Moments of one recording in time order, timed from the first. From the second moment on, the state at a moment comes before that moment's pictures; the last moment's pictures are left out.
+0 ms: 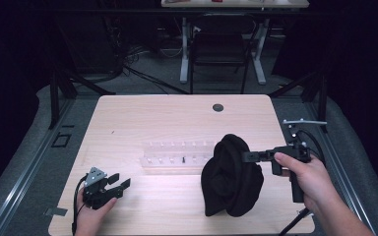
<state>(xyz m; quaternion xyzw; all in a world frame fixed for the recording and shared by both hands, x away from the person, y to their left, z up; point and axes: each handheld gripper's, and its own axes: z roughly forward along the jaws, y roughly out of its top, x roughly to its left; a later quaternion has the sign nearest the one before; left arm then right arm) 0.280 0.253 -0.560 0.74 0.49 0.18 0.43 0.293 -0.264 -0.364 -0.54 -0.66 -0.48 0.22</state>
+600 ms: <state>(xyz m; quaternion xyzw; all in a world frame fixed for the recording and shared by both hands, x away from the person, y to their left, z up) 0.279 0.253 -0.559 0.73 0.49 0.18 0.43 0.297 -0.273 -0.329 -0.51 -0.63 -0.55 0.20</state>
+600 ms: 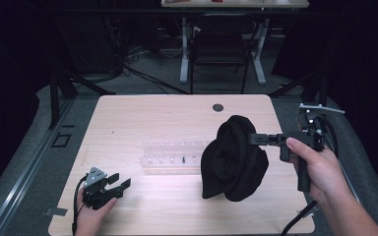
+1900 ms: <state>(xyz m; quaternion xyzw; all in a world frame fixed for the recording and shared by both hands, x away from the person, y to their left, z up) 0.280 0.252 -0.560 0.73 0.49 0.18 0.44 0.325 -0.268 -0.292 -0.51 -0.62 -0.58 0.16</state>
